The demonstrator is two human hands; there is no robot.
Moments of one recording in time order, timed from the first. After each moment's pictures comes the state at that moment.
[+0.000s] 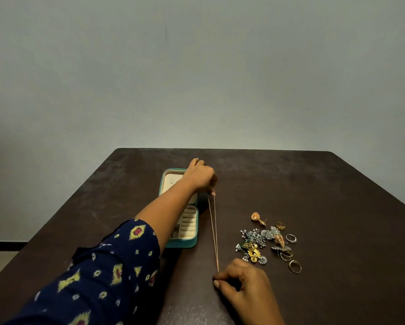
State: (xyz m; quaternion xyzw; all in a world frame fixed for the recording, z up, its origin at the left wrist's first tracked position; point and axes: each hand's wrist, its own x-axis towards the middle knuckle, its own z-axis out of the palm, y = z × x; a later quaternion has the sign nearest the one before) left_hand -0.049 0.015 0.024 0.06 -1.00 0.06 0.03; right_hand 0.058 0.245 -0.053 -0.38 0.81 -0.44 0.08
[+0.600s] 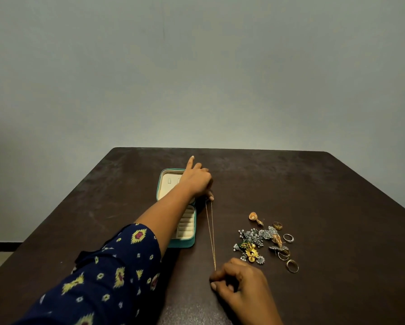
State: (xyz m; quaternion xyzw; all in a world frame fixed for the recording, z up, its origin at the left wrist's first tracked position) left_hand -0.047 0.015 0.013 0.07 -0.99 0.12 0.02; right_hand 0.060 0.247 -0.047 -0.38 0.82 -0.43 0.09
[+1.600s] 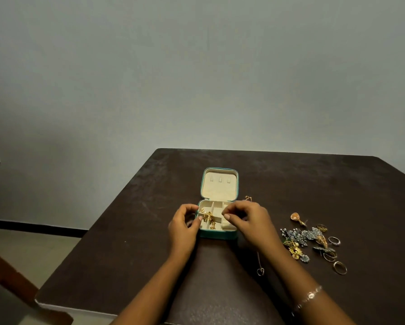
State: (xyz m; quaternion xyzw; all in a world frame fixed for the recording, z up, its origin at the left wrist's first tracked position) left_hand 0.131 0.035 -0.048 0.30 -0.71 -0.49 0.39; right_hand 0.036 0.159 0.002 -0.43 0.79 -0.45 0.06
